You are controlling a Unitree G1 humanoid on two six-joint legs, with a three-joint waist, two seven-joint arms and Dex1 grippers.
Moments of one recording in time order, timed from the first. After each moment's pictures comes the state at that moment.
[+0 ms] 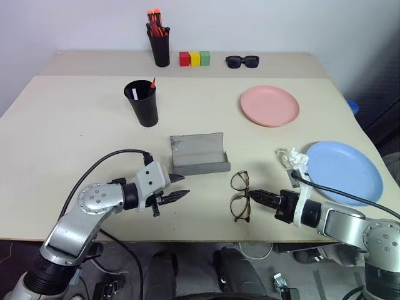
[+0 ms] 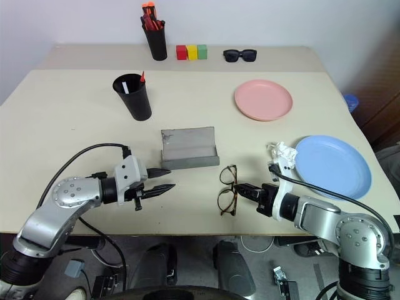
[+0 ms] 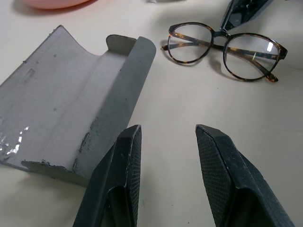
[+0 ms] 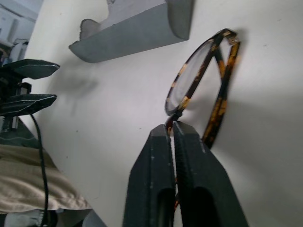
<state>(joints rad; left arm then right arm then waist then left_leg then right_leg) -0.09 0.69 -0.12 -0.50 -0.27 0.44 -0.86 -0.02 -0.55 -0.35 -0.43 1.30 1.30 0.16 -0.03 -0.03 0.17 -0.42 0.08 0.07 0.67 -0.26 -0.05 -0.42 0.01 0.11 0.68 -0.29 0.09</state>
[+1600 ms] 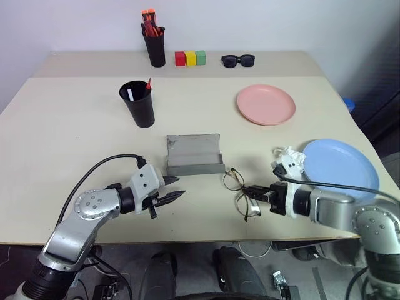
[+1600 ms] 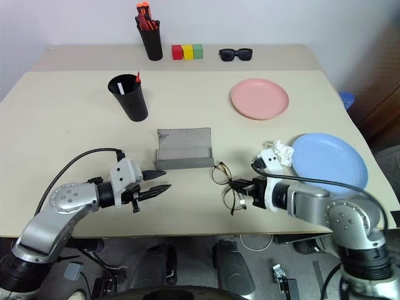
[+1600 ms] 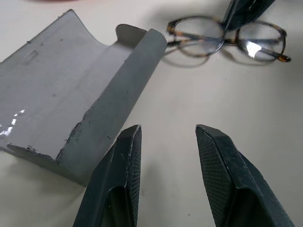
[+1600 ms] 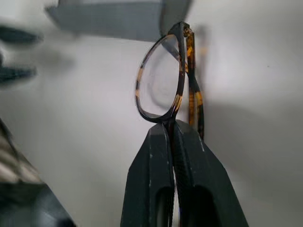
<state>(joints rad) -0.03 0.66 -0.07 -0.47 -0.28 0.41 -0.82 -0.21 -0.79 -0.11 -0.49 1.12 1.21 0.26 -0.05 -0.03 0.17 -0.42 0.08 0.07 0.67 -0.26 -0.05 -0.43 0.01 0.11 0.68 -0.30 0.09</state>
